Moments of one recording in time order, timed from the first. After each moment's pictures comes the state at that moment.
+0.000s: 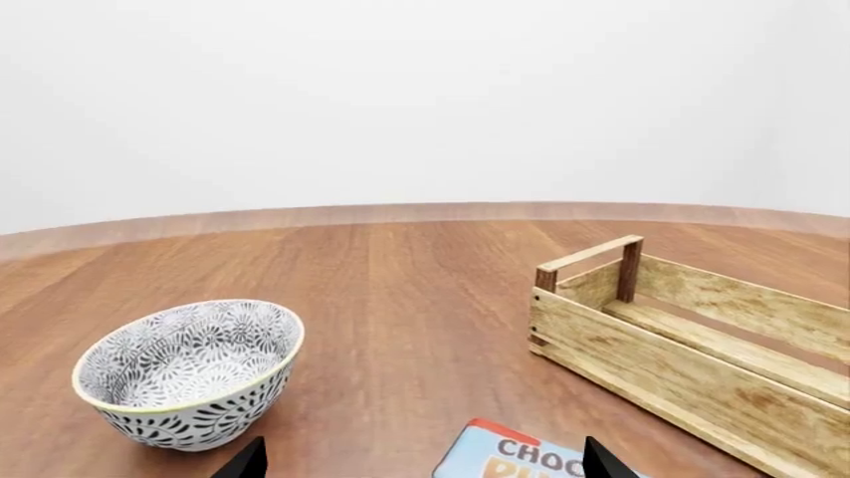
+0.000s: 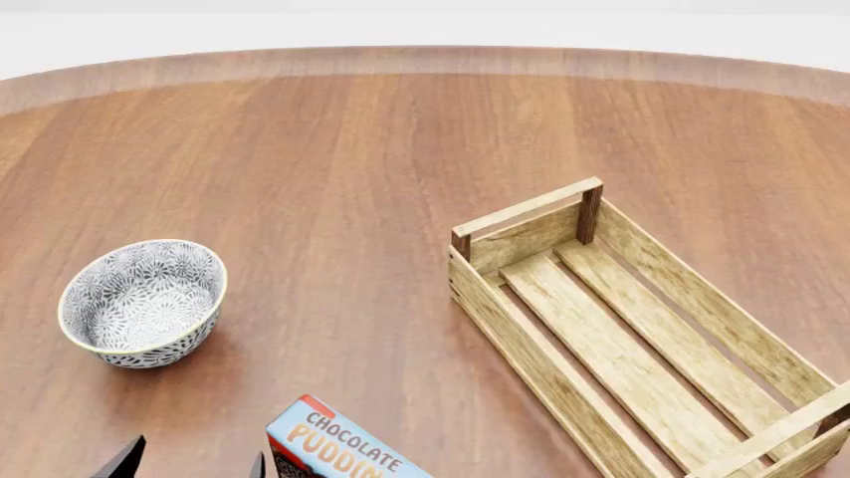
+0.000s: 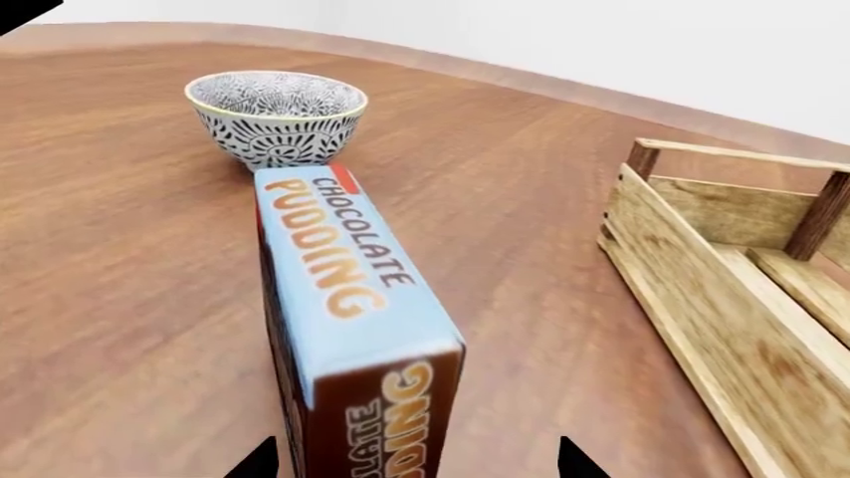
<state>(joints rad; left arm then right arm) -0.01 -0.20 0.33 0.12 -0.19 -0.02 -0.23 0.15 0.27 -0.37 0.30 0.14 -0.09 -0.23</state>
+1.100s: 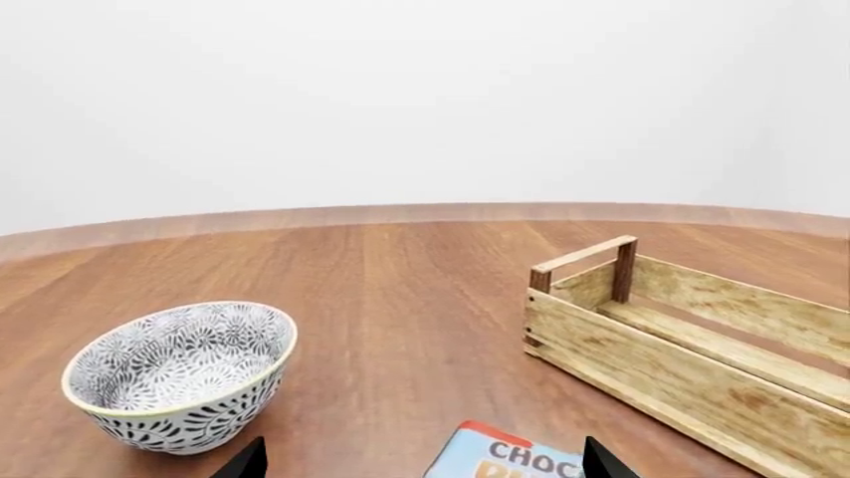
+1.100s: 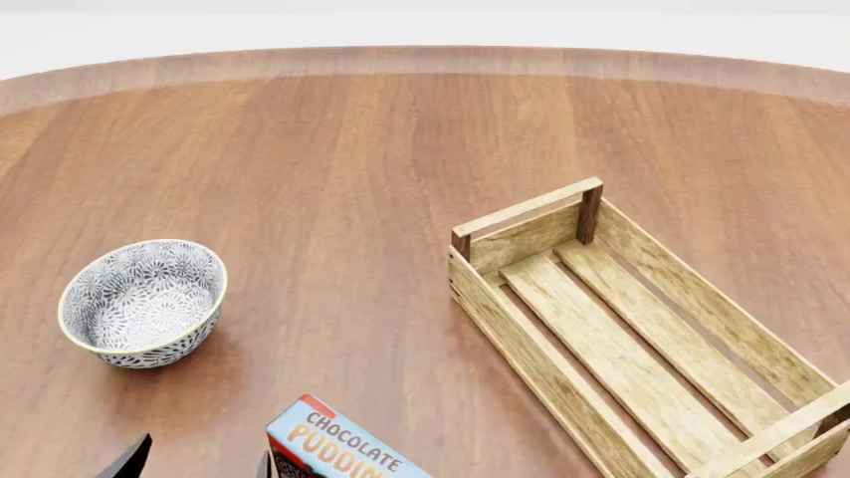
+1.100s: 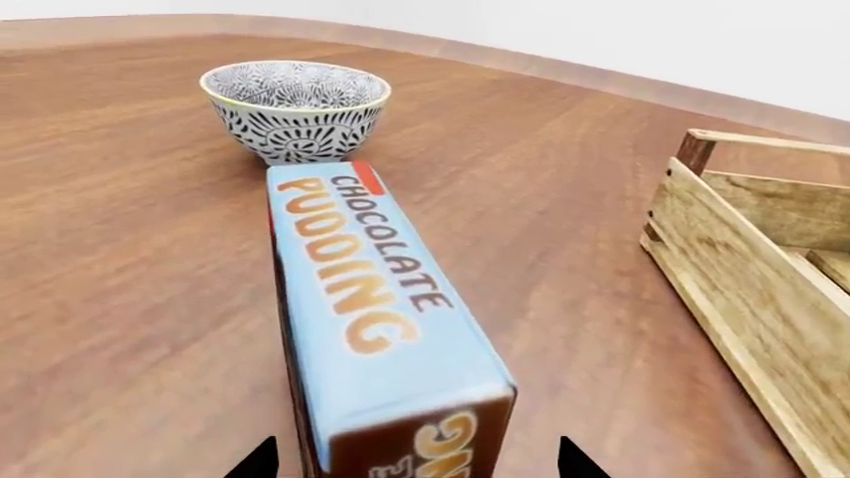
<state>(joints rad) -0.02 -0.21 0.36 0.11 -0.20 -0.02 -0.25 0.27 0.20 -0.42 0.49 0.14 -0.13 -0.26</state>
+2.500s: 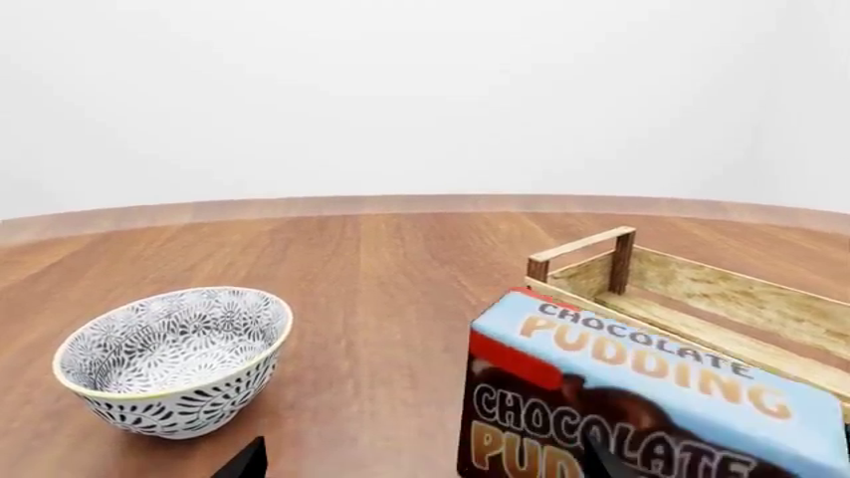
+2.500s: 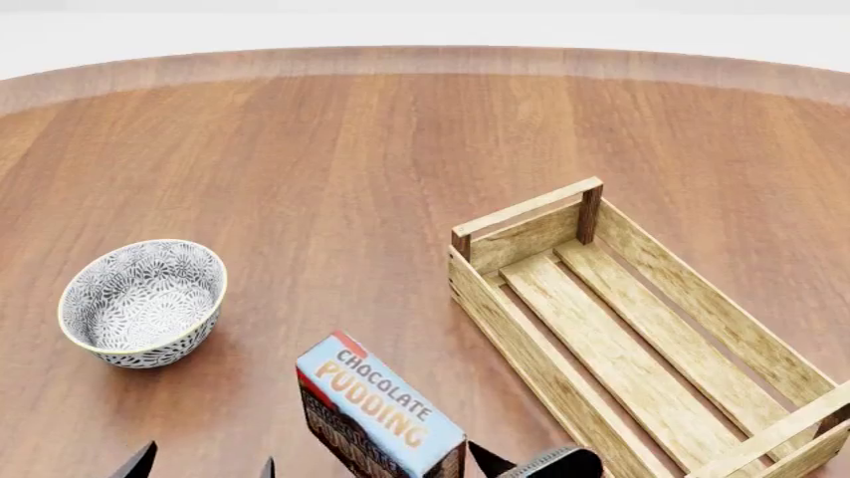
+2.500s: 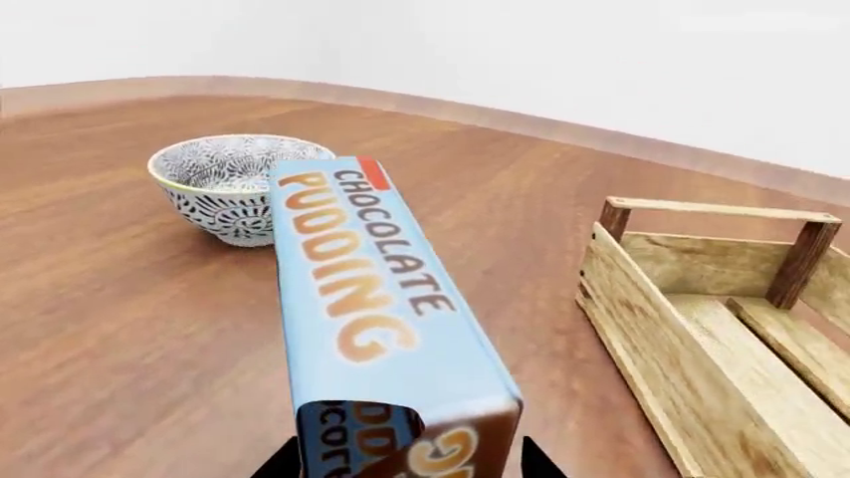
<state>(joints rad) -0.04 -0.22 0.39 0.06 -0.23 0.02 -0.27 0.28 0.25 -0.40 0.33 0.22 -0.03 -0.20</state>
